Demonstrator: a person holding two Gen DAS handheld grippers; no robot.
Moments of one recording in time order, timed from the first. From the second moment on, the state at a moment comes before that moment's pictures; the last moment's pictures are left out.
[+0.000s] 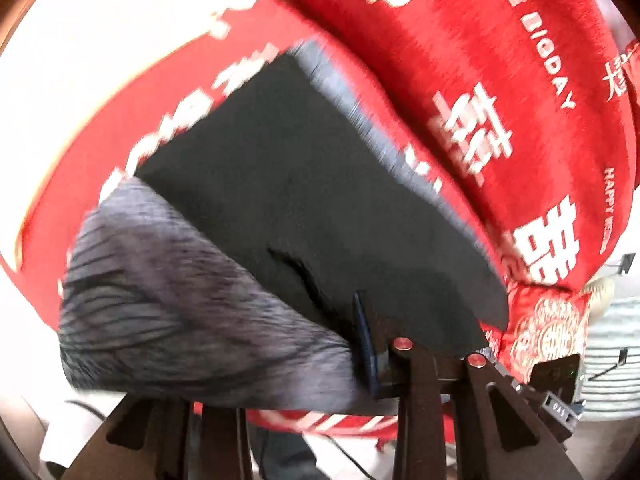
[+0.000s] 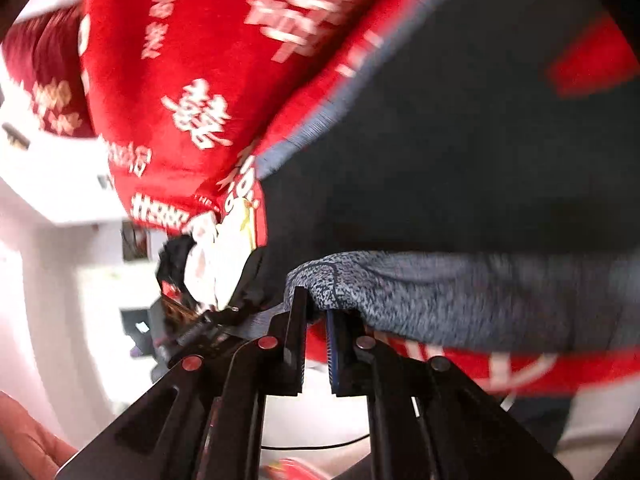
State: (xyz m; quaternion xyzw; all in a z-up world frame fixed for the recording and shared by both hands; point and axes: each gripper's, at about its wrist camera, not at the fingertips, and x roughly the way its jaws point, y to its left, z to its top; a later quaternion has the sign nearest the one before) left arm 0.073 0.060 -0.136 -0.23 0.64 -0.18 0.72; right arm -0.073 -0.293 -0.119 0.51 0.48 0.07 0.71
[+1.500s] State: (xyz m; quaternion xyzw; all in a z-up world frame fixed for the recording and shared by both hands) left arm 0.100 -0.151 -0.152 0.10 0.63 -0.21 0.74; right arm -0.004 -0.444 -0.135 0.35 0.56 -0.02 0.75
